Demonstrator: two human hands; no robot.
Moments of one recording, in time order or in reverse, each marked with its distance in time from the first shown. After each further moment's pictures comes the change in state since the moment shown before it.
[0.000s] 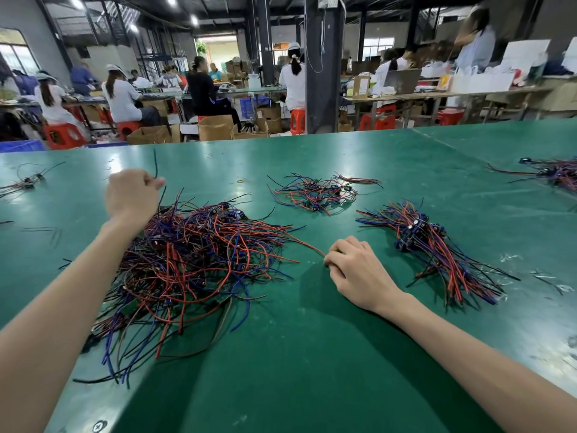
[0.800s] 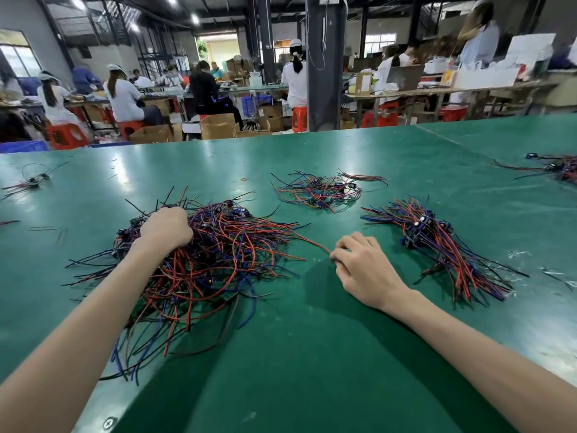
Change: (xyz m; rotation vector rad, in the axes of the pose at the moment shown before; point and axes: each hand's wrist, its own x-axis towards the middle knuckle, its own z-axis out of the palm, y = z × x) left_hand -0.034 0.007 0.021 0.371 -0.543 0.059; right_hand 0.002 -0.004 0.000 -0.092 0.016 -0.013
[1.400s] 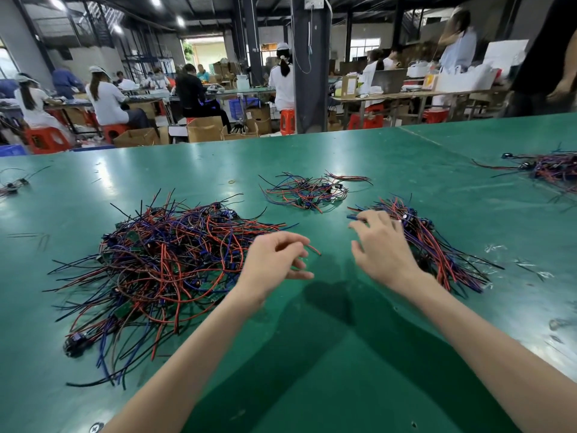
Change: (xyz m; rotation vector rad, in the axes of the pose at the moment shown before) left_hand -0.133 0.148 0.020 -1.472 -0.320 0.214; right_hand -0.001 0.033 -0.029 -0.192 0.012 0.260
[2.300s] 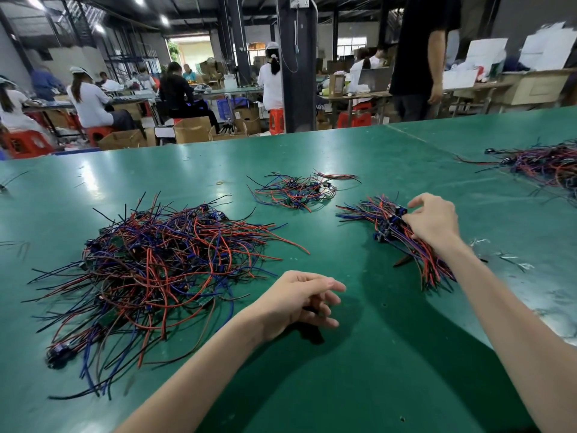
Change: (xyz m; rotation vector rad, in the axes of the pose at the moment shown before) left_hand -0.017 -0.026 0.025 -0.123 -0.454 -0.336; right_hand 0.022 0.095 -0.014 0.459 0.039 0.709
